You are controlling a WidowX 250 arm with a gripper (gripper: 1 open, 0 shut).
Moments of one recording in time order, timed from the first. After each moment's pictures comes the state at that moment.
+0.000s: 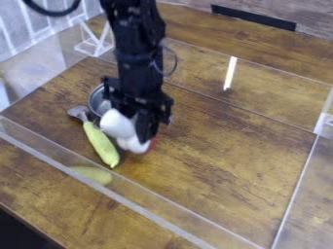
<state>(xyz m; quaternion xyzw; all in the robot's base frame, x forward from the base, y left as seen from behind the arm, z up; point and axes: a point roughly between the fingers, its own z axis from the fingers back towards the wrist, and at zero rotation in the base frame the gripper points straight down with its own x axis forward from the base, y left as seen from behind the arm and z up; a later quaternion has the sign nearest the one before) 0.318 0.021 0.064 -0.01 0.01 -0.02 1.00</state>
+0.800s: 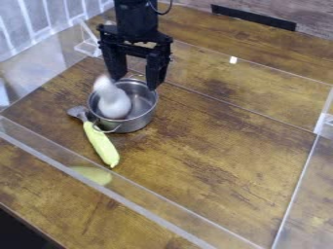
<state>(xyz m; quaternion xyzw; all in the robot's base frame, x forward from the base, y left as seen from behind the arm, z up) 0.356 0.049 0.102 -0.01 -0.02 0.05 1.00</state>
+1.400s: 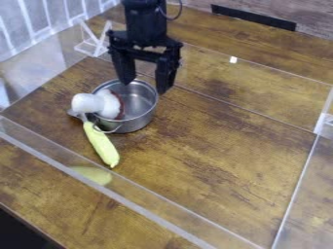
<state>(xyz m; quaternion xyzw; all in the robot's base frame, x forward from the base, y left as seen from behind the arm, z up) 0.362 0.039 0.101 -0.02 -0.01 0.05 1.00</state>
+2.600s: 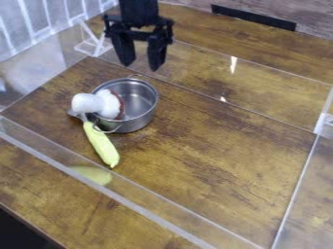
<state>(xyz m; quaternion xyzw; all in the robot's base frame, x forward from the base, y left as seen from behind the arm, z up) 0.391 0.063 0.109 -0.04 -0.04 0.08 1.00</state>
